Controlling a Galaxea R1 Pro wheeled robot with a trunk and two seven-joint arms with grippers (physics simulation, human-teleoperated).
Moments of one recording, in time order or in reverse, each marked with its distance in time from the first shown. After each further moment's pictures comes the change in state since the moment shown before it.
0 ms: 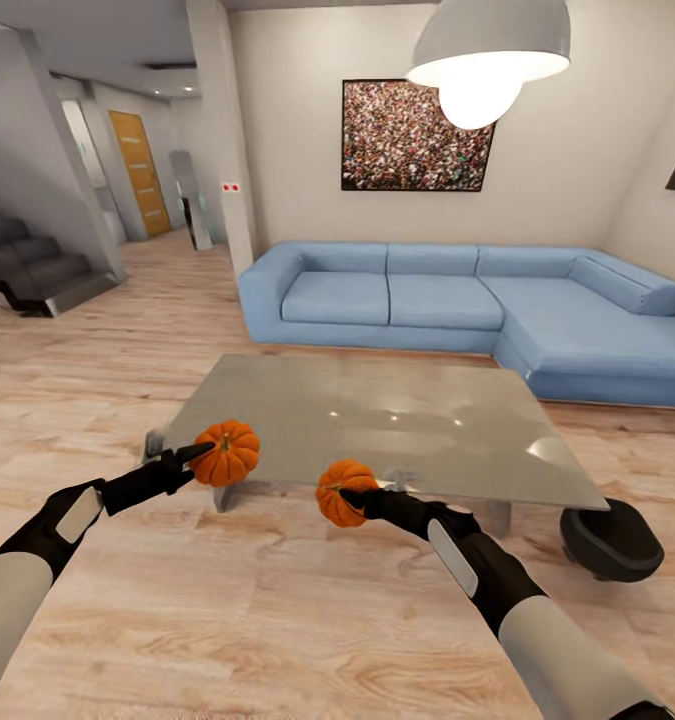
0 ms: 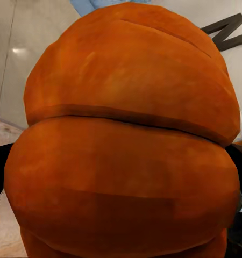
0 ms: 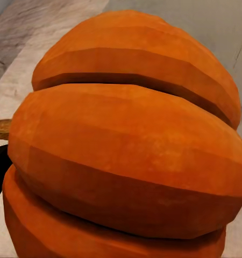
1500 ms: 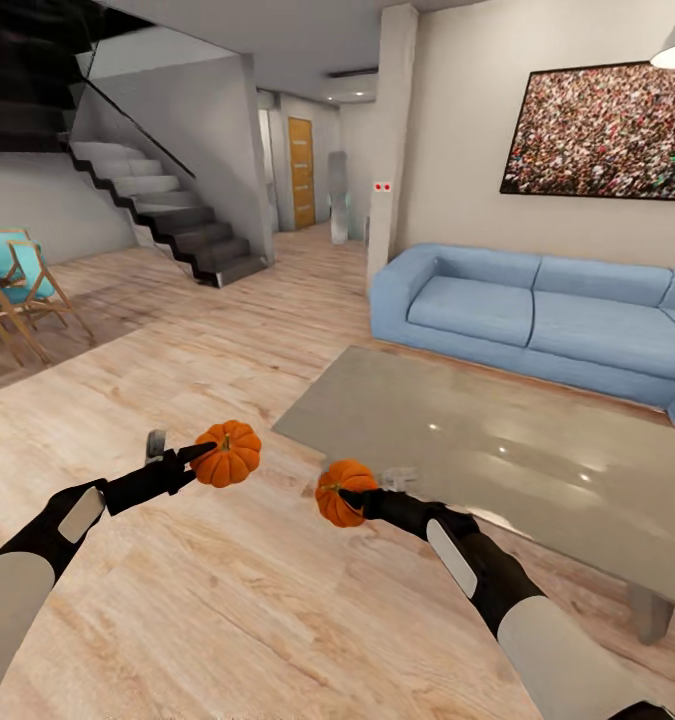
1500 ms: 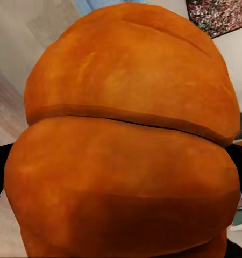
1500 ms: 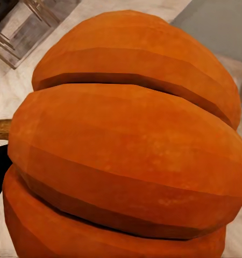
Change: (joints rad) left arm 0.000 -0.005 0.000 0.000 0.000 0.000 0.000; right arm 0.000 0.003 0.000 0.002 -0.002 -0.002 -0.002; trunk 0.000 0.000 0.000
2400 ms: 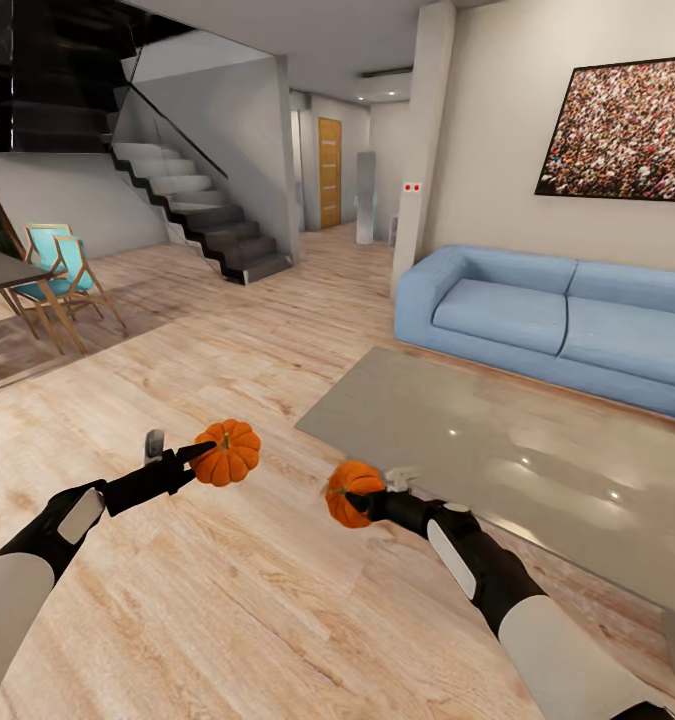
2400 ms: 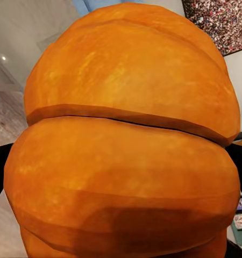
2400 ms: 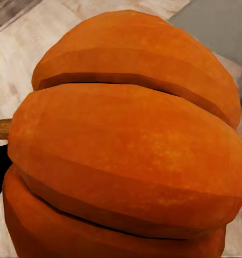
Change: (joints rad) left arm 0.003 0.000 0.002 0.002 0.007 -0.015 -0.007; right arm 0.000 -0.003 -0.002 -0.016 0.124 0.001 -0.064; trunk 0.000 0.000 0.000
